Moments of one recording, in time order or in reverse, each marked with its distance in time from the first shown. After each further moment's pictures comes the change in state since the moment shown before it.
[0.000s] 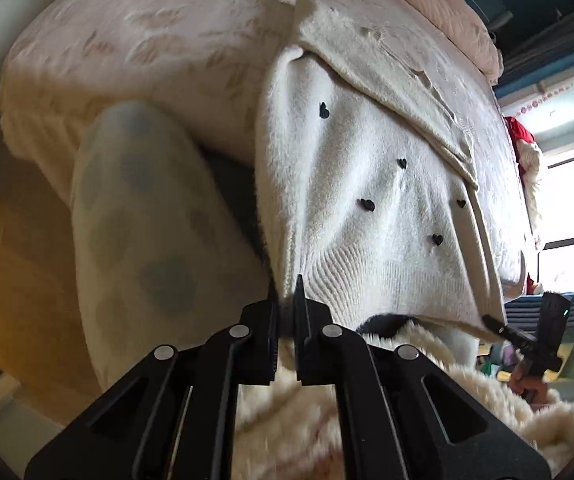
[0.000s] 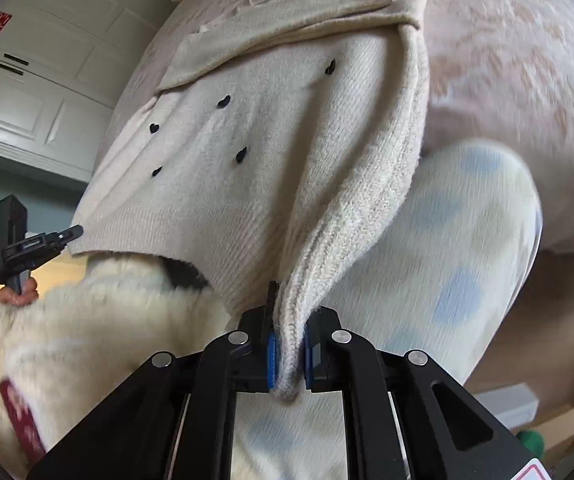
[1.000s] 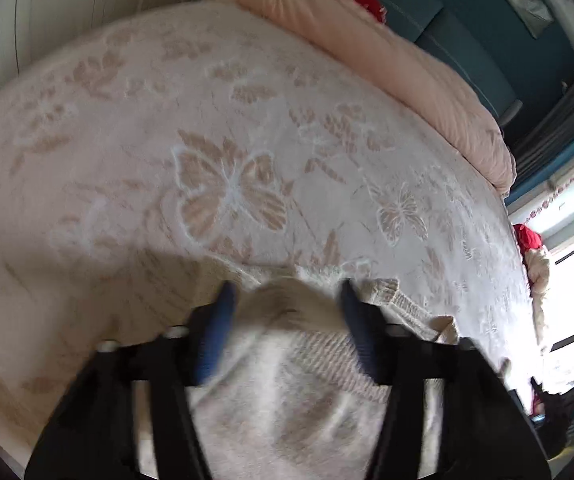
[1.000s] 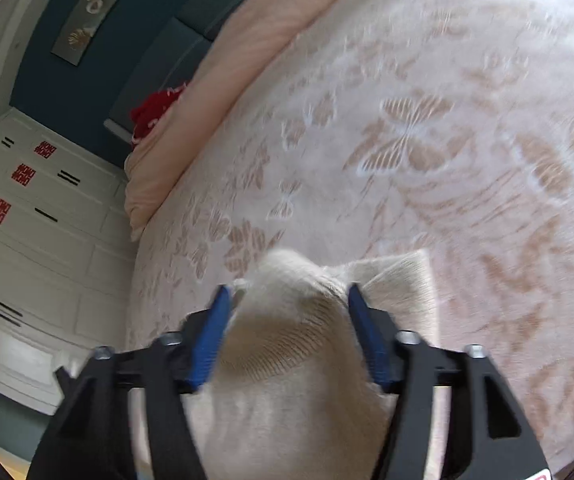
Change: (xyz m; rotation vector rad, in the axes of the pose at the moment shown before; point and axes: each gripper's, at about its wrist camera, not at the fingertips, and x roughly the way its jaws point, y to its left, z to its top) left arm 0.122 -0.078 0.318 -0.015 -0.414 0.005; right arm -0.014 -0.107 0.287 0.410 -0.670 0.051
